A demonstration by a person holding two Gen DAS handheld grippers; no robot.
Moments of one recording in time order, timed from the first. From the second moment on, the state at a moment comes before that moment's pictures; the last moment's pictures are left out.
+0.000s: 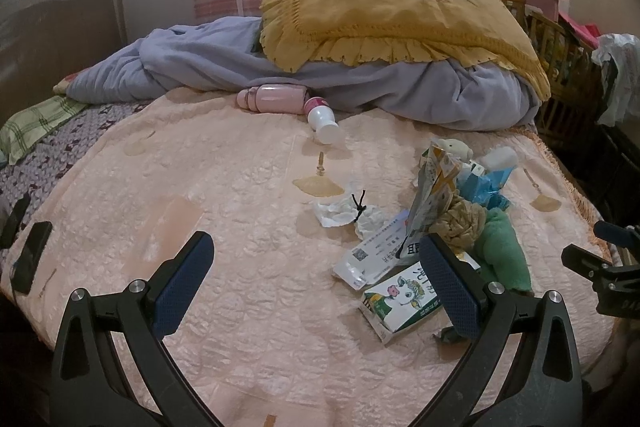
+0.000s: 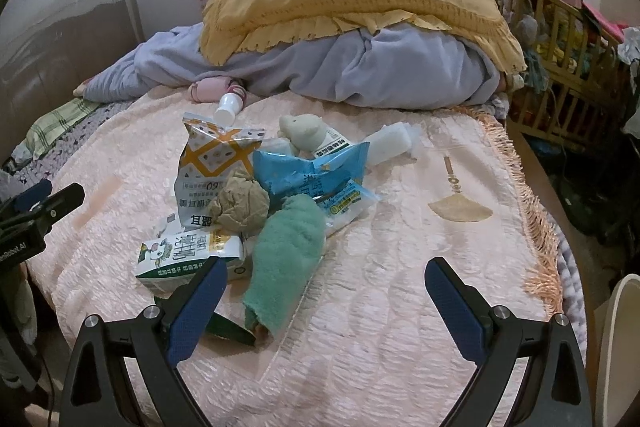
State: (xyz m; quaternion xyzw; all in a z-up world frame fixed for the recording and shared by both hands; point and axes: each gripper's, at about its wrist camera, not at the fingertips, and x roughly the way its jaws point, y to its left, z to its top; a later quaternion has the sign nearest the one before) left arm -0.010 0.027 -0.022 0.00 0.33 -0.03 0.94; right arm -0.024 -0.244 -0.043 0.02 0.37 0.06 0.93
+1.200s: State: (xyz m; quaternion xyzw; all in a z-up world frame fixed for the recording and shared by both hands) left arm 0.050 -0.087 -0.054 0.06 0.41 -0.15 0.90; right arm -0.017 -0.294 -0.065 0.10 0.41 0.13 0.90
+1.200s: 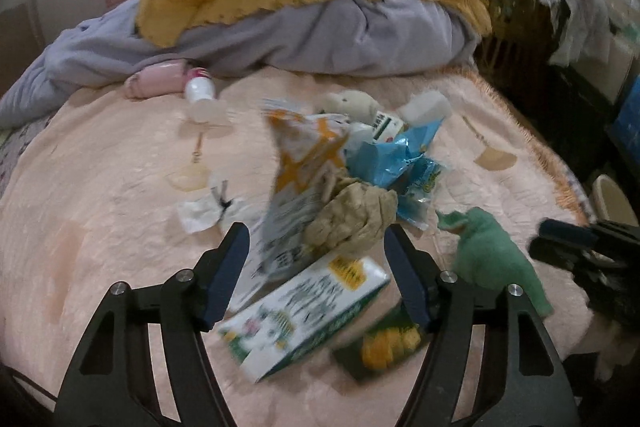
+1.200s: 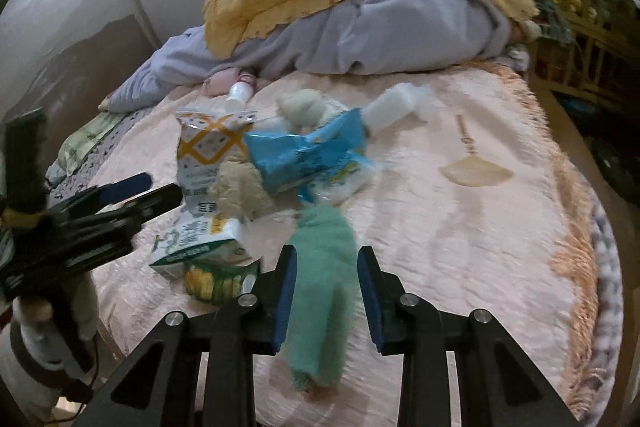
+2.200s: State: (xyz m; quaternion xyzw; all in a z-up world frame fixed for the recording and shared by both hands) left arm 0.003 -0.219 -0.004 0.07 0.43 -0.35 0.83; right arm -0.102 -0.446 -0.053 0.16 0.37 0.00 0.92
